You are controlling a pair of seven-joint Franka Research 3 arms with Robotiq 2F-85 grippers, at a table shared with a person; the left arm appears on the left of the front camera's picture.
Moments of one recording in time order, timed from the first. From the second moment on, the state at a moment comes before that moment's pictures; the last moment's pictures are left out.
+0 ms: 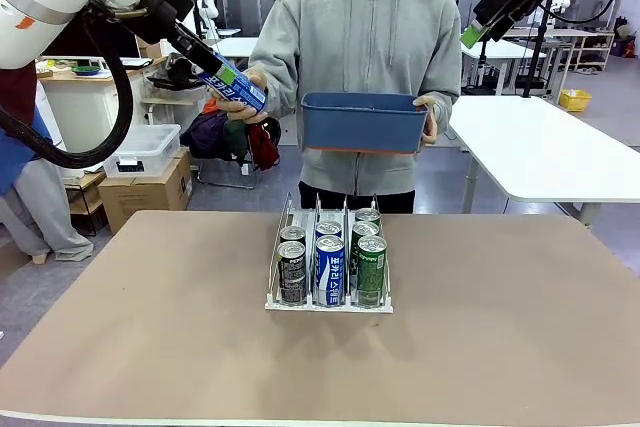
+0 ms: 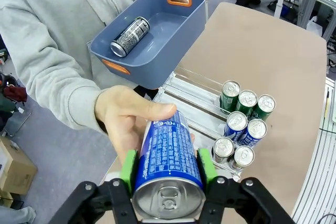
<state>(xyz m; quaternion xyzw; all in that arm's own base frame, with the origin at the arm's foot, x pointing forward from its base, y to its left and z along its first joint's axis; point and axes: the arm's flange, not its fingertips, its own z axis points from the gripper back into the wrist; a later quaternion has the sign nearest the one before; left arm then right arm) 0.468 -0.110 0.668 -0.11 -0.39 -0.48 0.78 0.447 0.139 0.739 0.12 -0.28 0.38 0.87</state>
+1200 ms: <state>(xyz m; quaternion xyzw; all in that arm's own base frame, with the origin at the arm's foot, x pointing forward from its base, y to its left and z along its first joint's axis) 0.467 -0.109 0.666 -0.10 -0.38 -0.47 0.79 0.447 0.139 0.739 0.12 -0.28 0.38 0.87</state>
